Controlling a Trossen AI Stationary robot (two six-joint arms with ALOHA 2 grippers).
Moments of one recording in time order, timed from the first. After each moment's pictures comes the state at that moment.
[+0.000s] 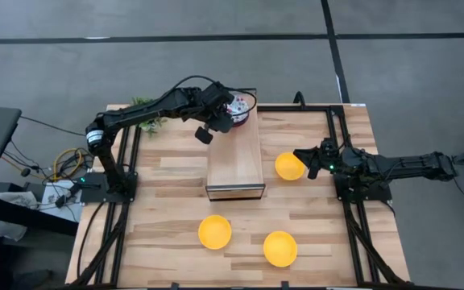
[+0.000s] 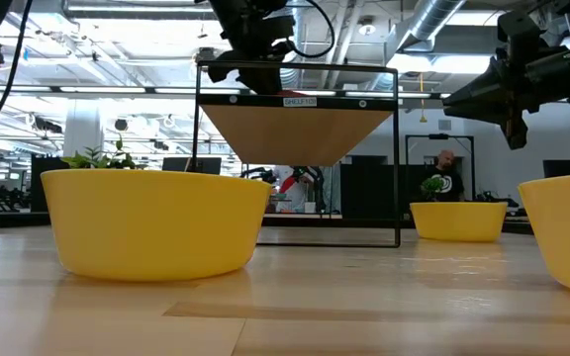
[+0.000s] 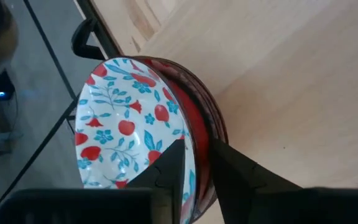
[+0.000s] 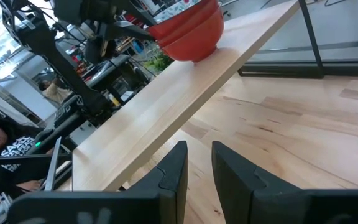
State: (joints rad) left arm 0.32 1.77 1.73 -0.90 -0.14 1.14; right arm 0.01 0.33 0.16 -0.02 0.40 0.62
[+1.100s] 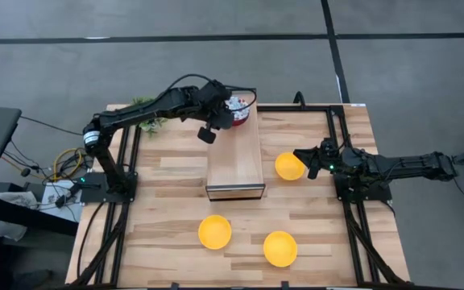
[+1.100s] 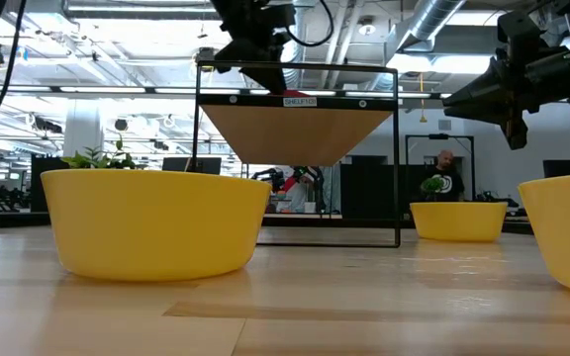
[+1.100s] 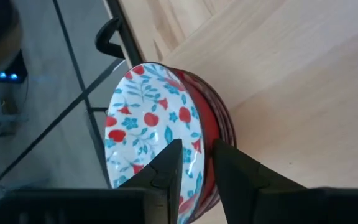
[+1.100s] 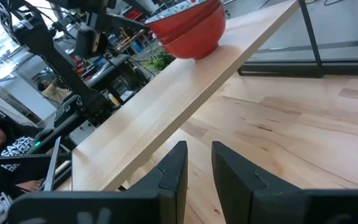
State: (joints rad) left arm 0.31 1.75 1.73 -0.86 -0.15 1.02; right arm 0.01 0.33 0.16 -0.02 0.40 0.62
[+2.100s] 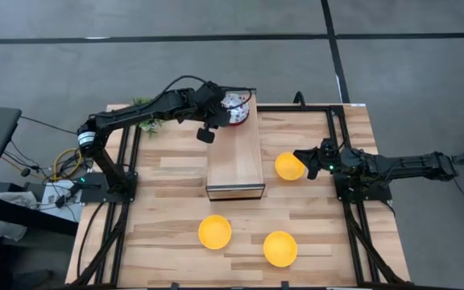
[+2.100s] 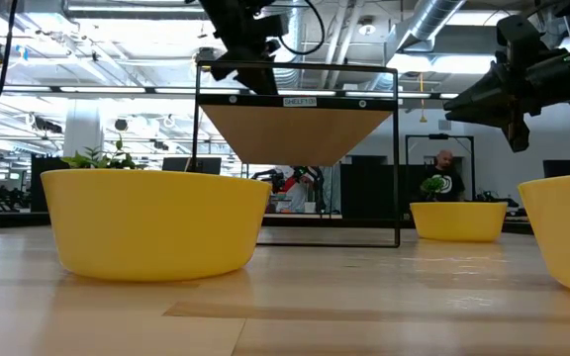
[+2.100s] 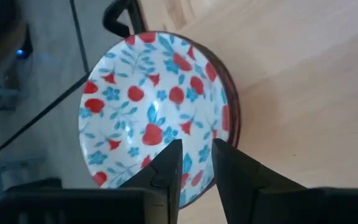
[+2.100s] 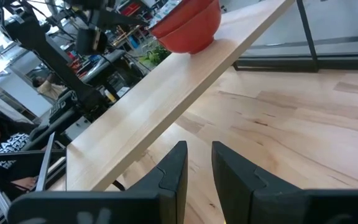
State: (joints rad) left arm 0.33 1.70 1.62 -0.78 -0.19 0.94; right arm 0.01 0.33 0.16 -0.04 0.40 0.63
